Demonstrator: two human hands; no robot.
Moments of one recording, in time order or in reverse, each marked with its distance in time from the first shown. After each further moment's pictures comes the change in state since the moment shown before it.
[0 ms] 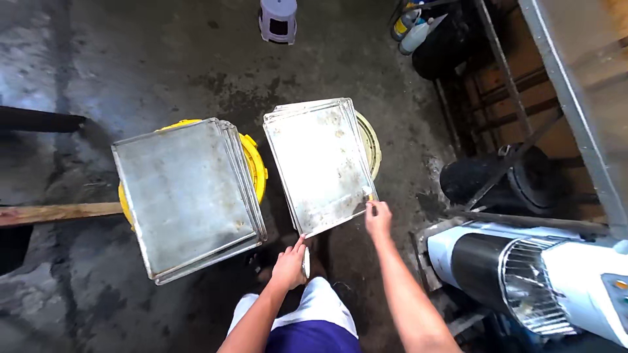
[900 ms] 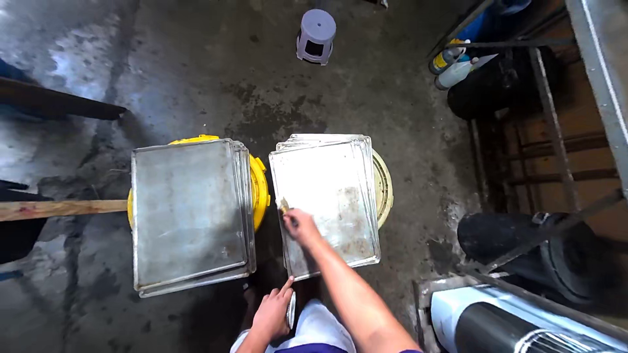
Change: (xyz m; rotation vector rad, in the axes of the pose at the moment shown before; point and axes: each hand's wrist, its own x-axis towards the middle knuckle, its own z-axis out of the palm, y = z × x) left_hand 0.005 0.012 -0.007 -0.141 -0.064 -0.133; right_hand 0.100 -0.182 0.068 0.271 -0.462 -0.433
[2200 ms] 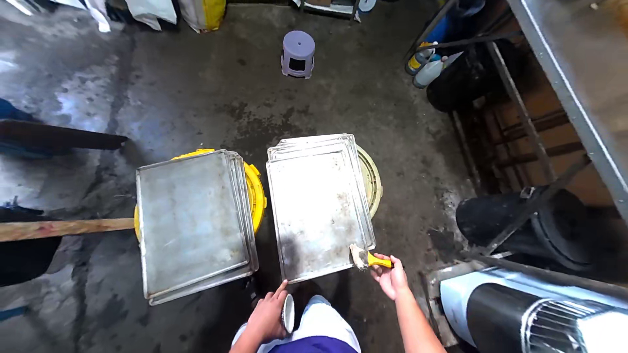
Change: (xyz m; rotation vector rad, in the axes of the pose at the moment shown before) left_hand -0.030 -0.024 0.011 0.042 0.001 0.037; right_hand -0.236 0.180 -0.085 1.218 0.666 0.822
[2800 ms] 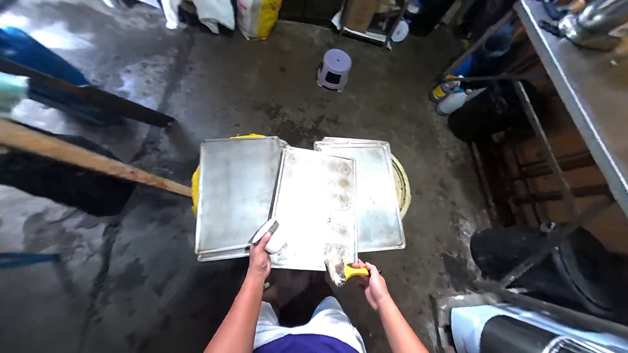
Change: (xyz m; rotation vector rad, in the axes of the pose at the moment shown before) left_hand -0.021 -0.120 -0.041 -1.972 1.067 0.249; right_hand -0.102 0.130 0.100 -0.407 -0.152 -0.110
